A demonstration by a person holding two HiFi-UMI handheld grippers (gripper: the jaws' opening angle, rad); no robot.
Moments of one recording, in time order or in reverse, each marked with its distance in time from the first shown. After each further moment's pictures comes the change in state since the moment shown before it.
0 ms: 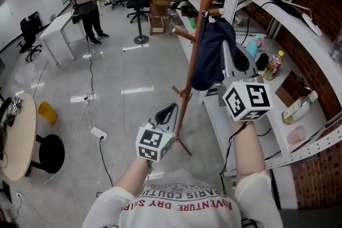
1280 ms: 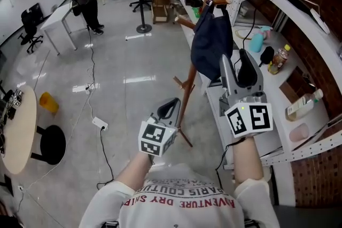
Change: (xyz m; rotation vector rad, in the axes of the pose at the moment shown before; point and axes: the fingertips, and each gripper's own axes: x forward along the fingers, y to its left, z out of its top) left arm 0.004 0.002 -0.020 -0.012 0.044 0.009; right arm -0.043 0.016 -0.023 0.020 -0.036 0.000
